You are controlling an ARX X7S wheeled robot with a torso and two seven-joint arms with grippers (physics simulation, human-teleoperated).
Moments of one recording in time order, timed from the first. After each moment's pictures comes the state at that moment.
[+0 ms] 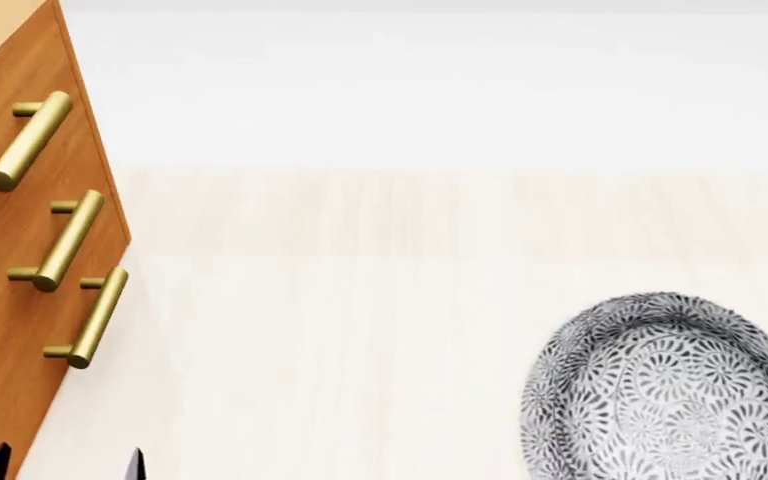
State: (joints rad) left arm 0.09 -0.35 0.33 0.27 -0.27 0.08 -0.37; right arm -0.16 0.35 -0.07 -0.36 0.62 -0.14 0.68
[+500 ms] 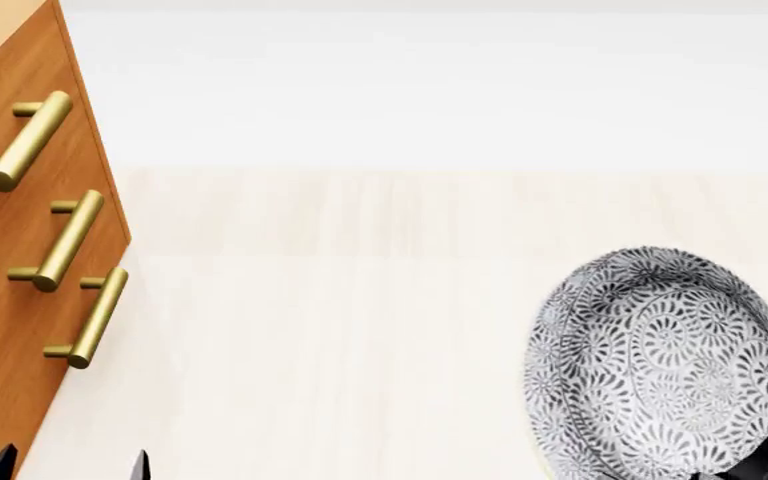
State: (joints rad) left arm 0.08 -0.35 0.35 0.26 -0.27 0.08 -0.37; right arm -0.01 0.53 -0.13 -0.59 0.55 0.34 0.91
